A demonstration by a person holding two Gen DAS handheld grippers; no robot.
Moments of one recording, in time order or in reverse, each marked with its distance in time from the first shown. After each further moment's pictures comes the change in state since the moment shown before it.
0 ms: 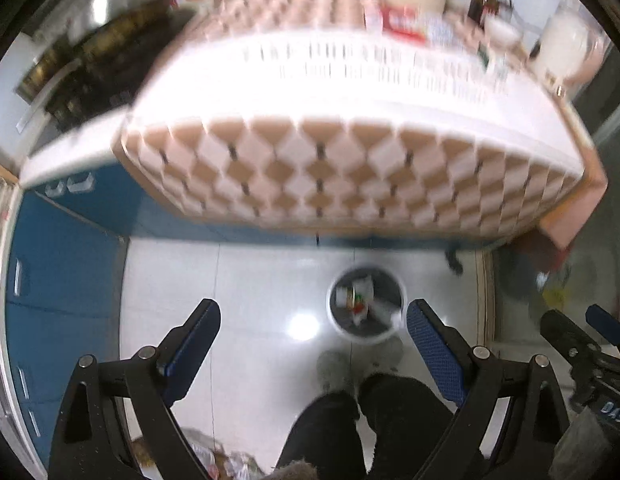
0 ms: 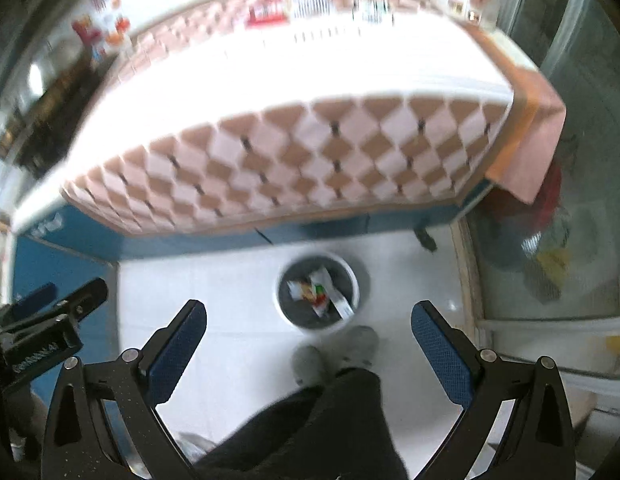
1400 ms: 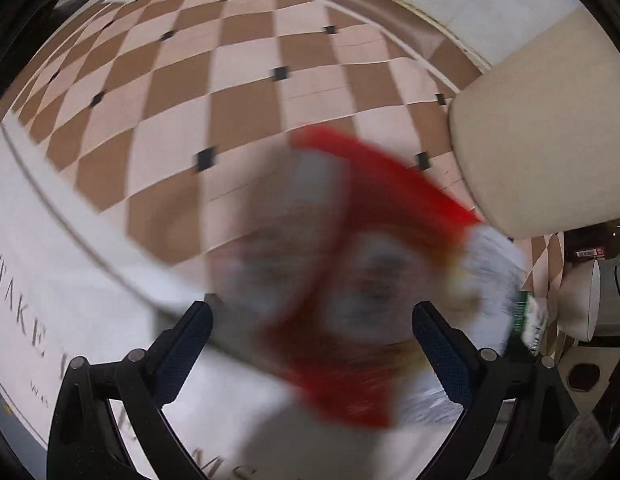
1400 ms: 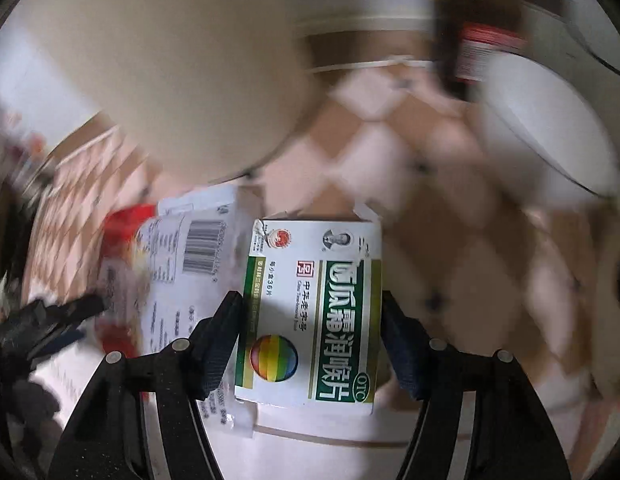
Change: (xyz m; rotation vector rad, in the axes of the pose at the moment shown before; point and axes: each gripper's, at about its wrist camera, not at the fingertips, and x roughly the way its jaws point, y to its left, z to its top) left arm 0.225 -0.057 0.401 -0.442 0.127 -0.183; right arm 0.220 -0.064 0.509 -0.139 -0.011 0.087
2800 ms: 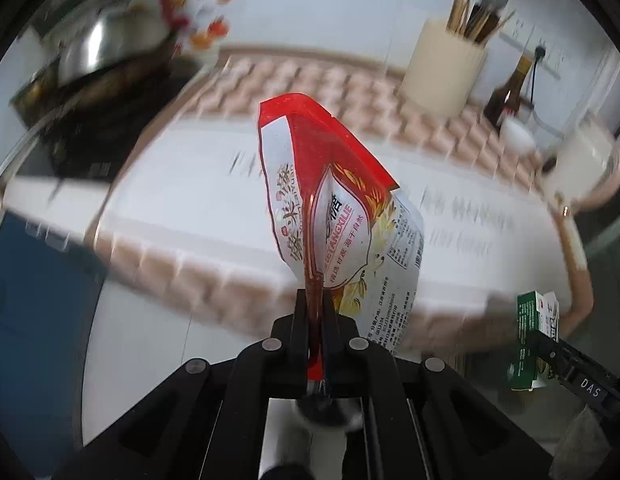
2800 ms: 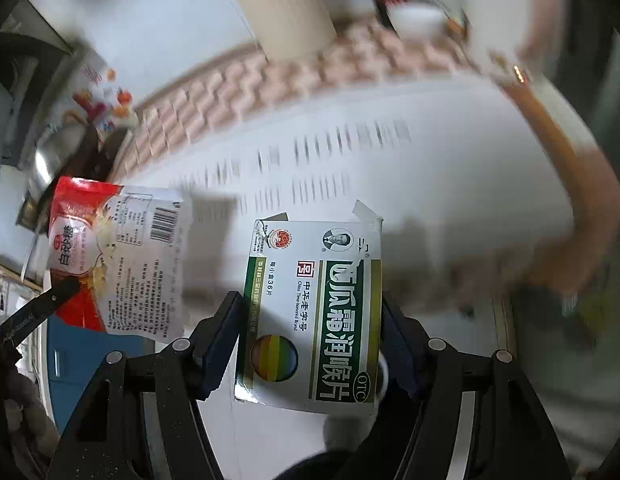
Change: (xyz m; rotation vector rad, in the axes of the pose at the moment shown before) left arm -0.206 0.179 -0.259 0.341 -0.225 0.066; right arm -0.185 0.100 -0.338 0.165 -0.132 0.037
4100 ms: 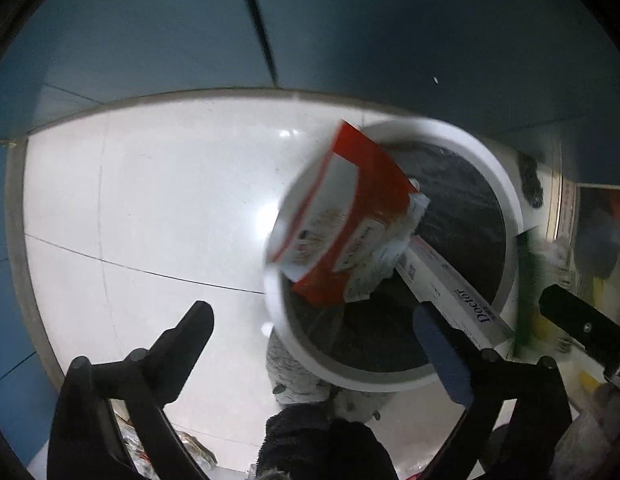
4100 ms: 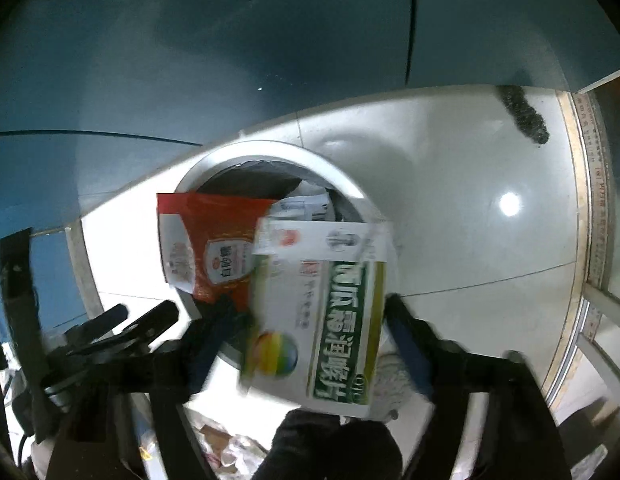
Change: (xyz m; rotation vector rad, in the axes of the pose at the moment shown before) left arm 0.501 -0.052 -0.305 0.021 0.621 0.059; right arm 0.481 -0.163 -0.289 0.111 0.552 -0.017
